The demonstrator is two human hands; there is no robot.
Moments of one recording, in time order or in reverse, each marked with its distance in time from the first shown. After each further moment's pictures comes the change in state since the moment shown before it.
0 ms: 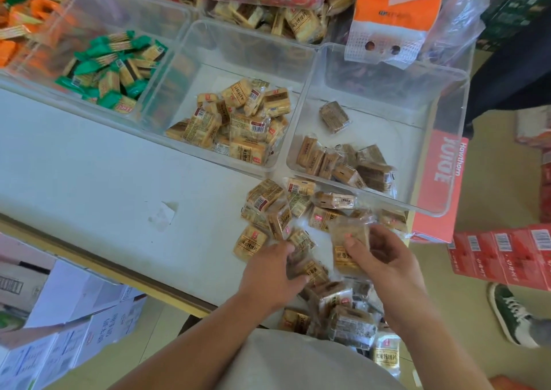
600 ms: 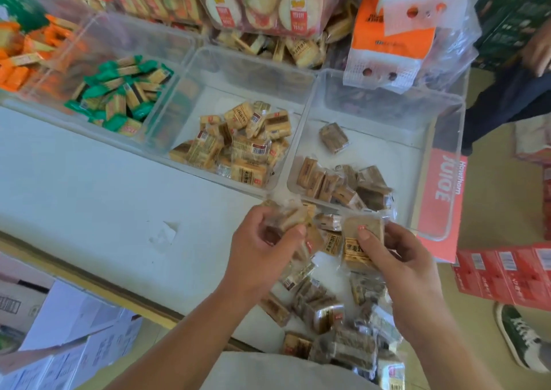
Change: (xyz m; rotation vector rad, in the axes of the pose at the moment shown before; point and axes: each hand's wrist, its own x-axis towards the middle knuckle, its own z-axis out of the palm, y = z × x) left_hand -0.008 0.056 -0.094 -0.853 0.345 -0.044; right_hand 0.011 -0.042 0.004 0.079 0.094 -0.089
